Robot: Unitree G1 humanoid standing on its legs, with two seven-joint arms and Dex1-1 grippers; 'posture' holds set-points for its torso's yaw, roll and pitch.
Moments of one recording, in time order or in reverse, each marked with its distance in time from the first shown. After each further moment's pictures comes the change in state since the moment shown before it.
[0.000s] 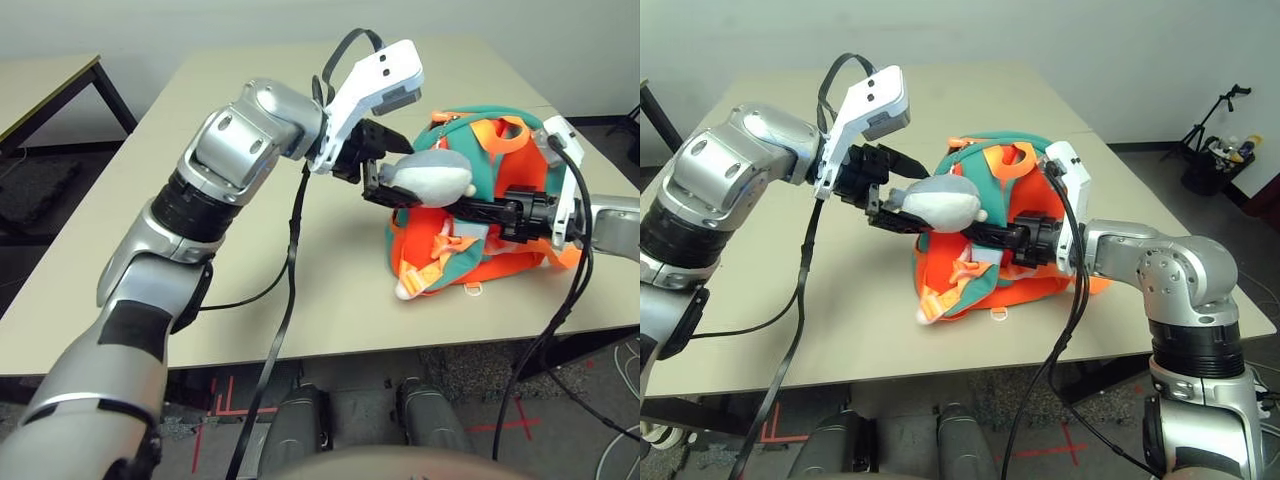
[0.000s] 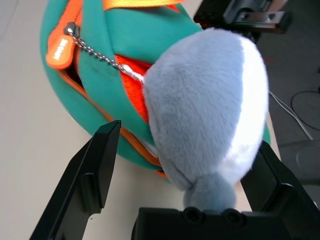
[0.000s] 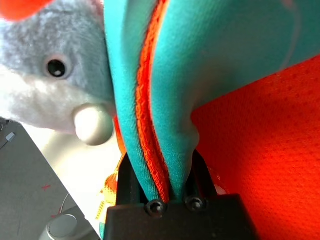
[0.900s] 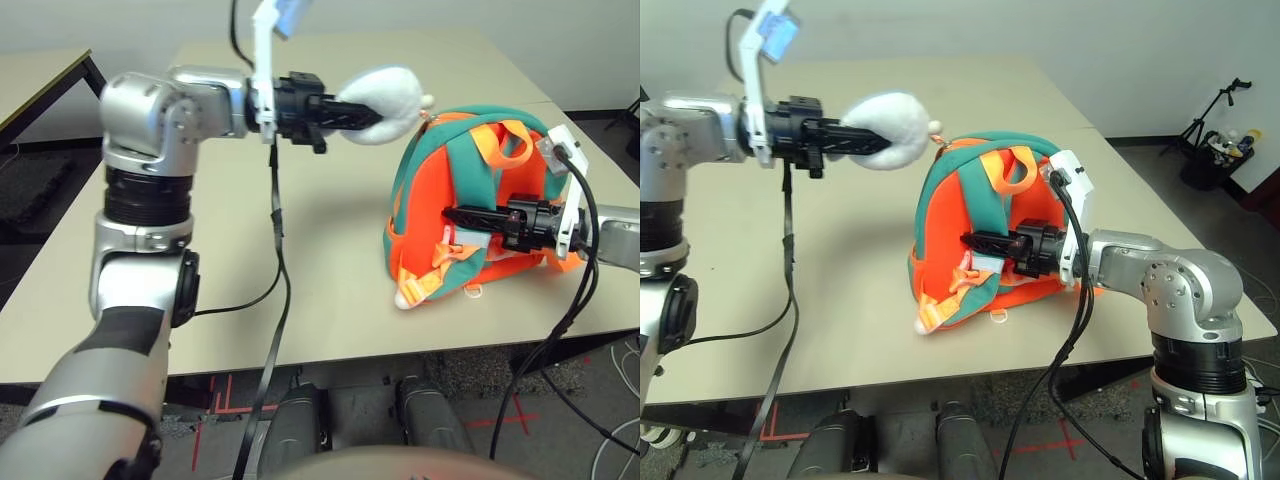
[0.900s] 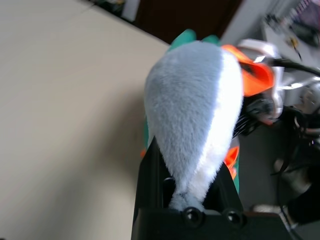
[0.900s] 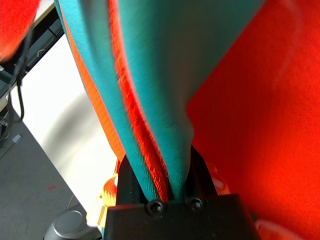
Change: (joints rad) left arm 0.145 0.111 0.500 0.083 -0.304 0.453 0.173; right arm 0.072 0.012 -0.056 -0.070 0.008 0.019 0.006
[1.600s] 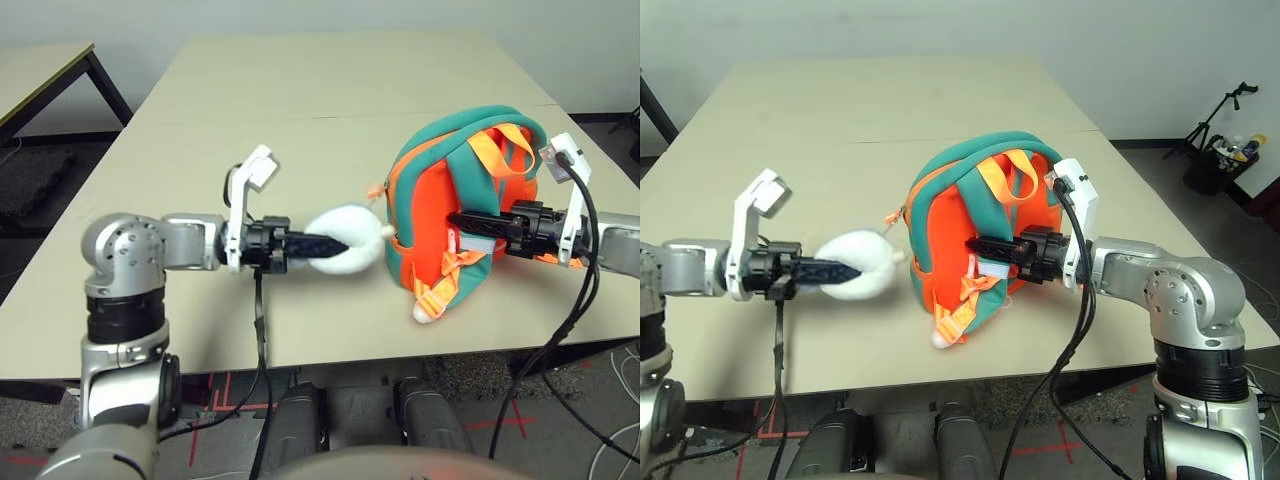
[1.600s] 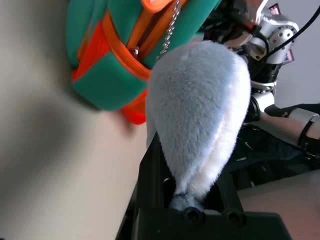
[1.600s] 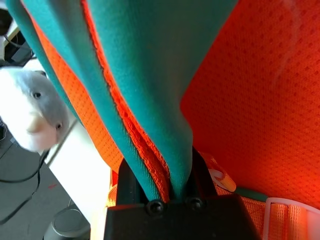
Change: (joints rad) left arm 0.518 -0.098 0.088 -0.305 -0.457 0.310 0.235; right arm 0.033 0.003 -0.011 0.019 -0.011 0.003 -0.007
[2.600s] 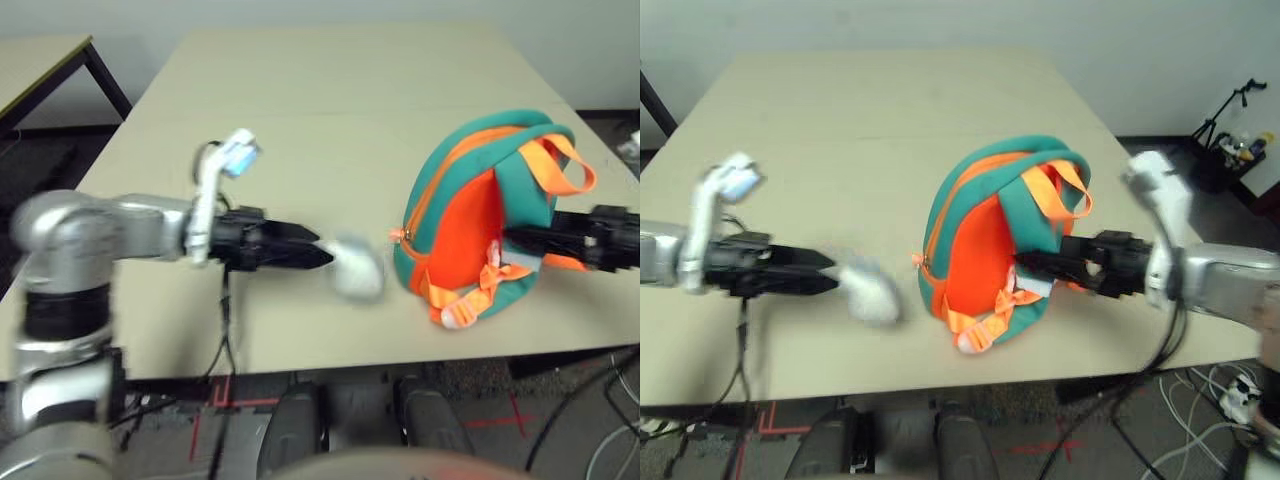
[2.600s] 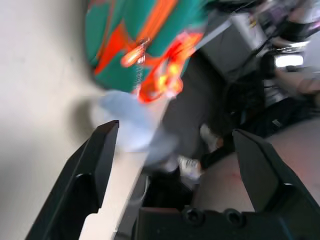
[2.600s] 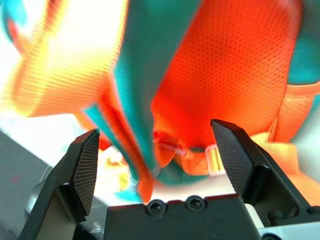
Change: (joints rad) left arm -0.089 0.473 0.213 -0.007 -0.376 -0.001 -0.067; right arm 0.152 -0.427 -0.428 -0.067 0.192 0.319 0.077
